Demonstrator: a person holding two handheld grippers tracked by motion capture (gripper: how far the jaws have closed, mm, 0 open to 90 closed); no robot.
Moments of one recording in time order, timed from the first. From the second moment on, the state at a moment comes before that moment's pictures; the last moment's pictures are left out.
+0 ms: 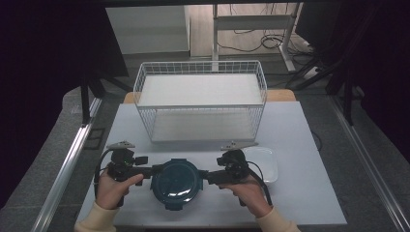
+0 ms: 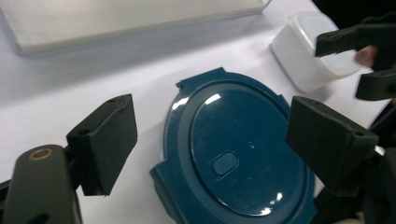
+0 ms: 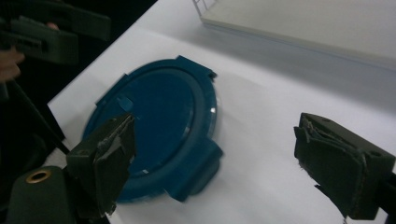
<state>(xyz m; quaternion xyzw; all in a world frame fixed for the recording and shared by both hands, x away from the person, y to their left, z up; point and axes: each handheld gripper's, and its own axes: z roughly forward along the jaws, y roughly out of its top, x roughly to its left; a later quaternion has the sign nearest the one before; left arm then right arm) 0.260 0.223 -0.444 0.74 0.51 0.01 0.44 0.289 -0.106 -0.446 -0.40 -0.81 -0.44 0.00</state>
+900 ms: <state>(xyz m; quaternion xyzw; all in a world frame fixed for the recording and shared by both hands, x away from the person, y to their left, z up) 0.249 0.225 -0.484 0.72 0.55 -0.04 0.42 0.277 -0.073 -0.486 -0.46 -0.78 -0.42 0.07</state>
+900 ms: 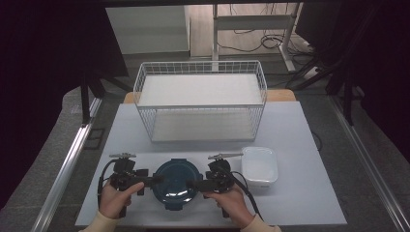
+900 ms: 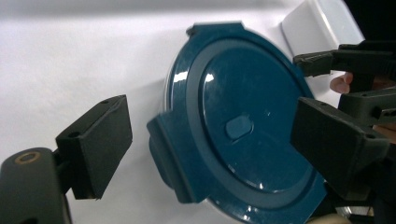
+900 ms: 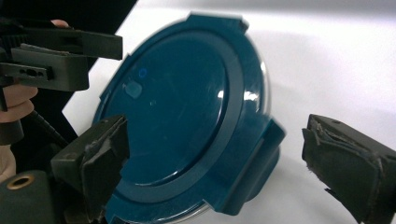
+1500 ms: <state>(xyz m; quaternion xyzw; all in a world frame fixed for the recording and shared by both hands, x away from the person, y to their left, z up) 0.248 0.222 -0.512 0.68 0.57 -0.12 0.44 0.274 -0.062 -0.511 -0.49 -0.75 -0.42 0.13</state>
